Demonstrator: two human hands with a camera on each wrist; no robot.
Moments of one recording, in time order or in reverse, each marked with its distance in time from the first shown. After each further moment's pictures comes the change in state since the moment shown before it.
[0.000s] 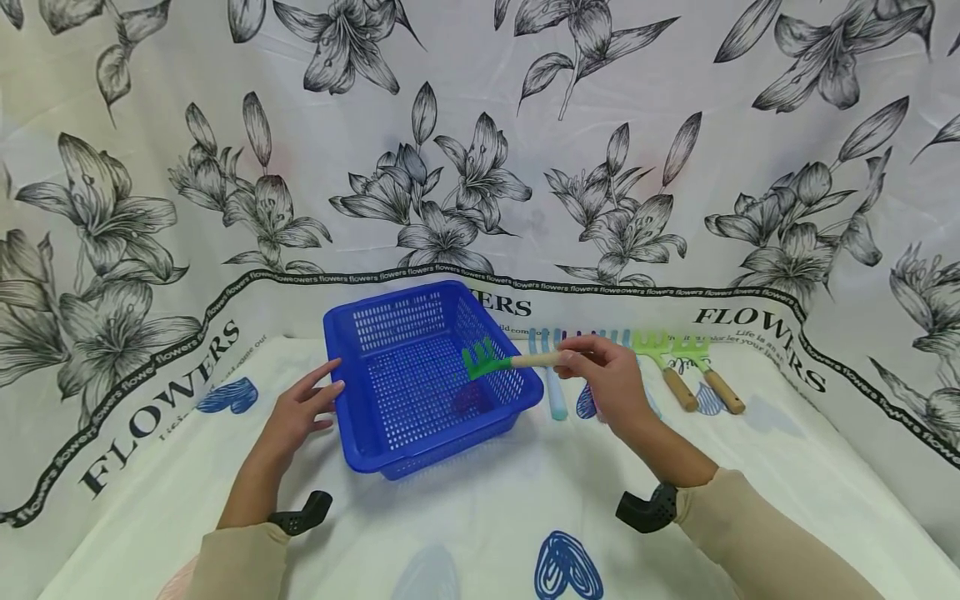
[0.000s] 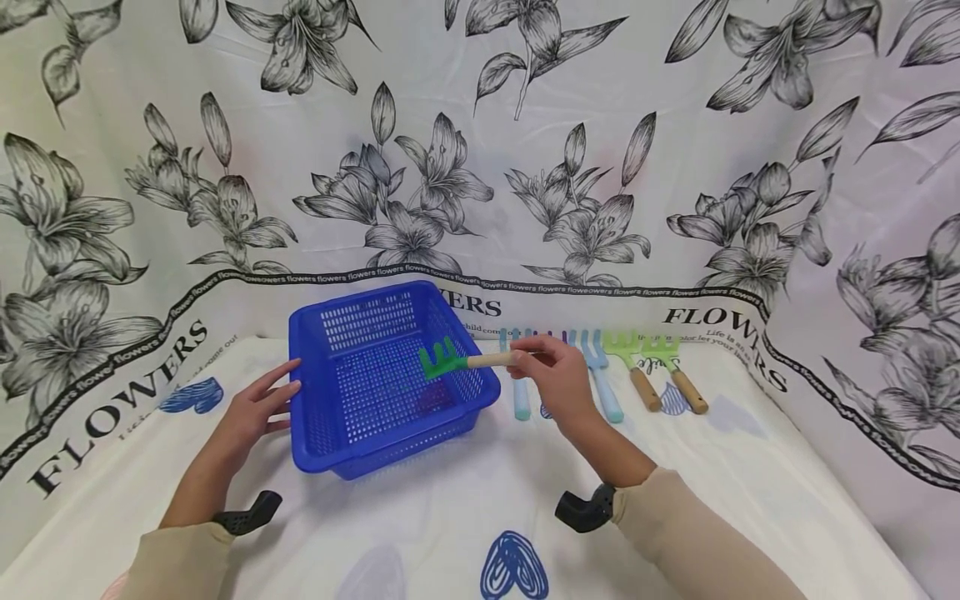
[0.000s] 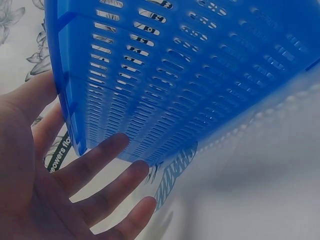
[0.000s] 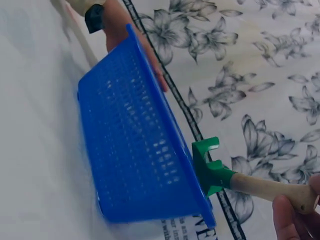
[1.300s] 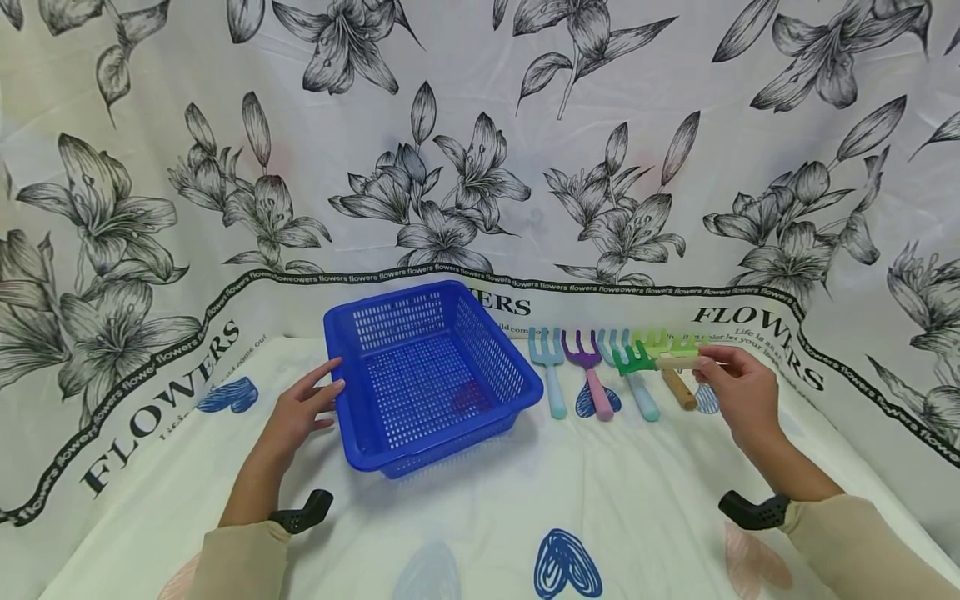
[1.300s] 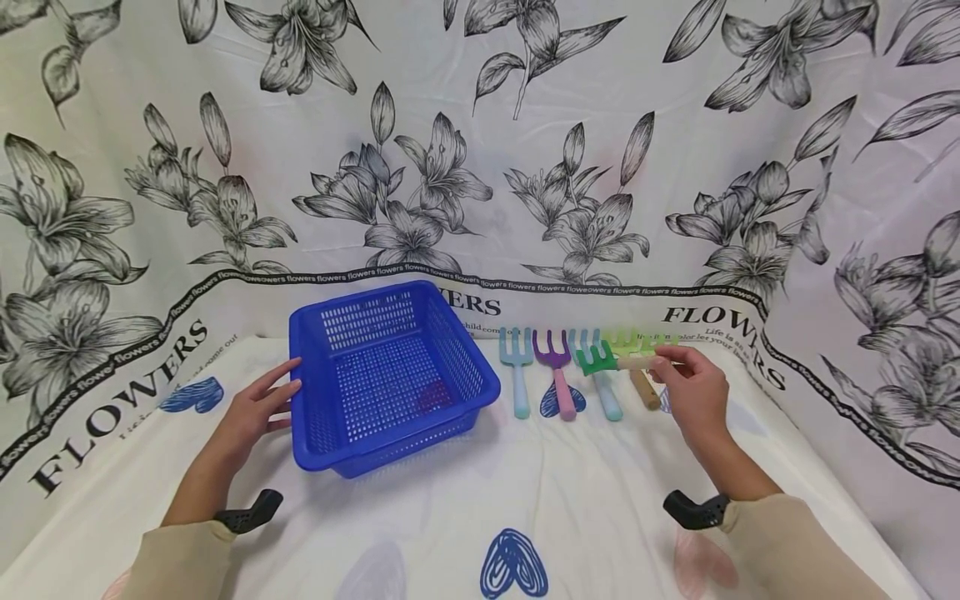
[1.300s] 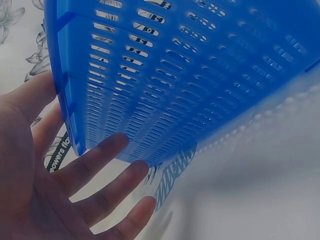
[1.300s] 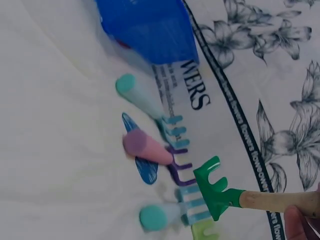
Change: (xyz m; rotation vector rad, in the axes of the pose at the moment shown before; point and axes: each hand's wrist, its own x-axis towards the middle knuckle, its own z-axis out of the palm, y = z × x) left_hand 0.002 0.000 0.000 -0.018 -0.006 0.009; right_hand -0.022 0.028 -0.144 -0.176 0.395 0.040
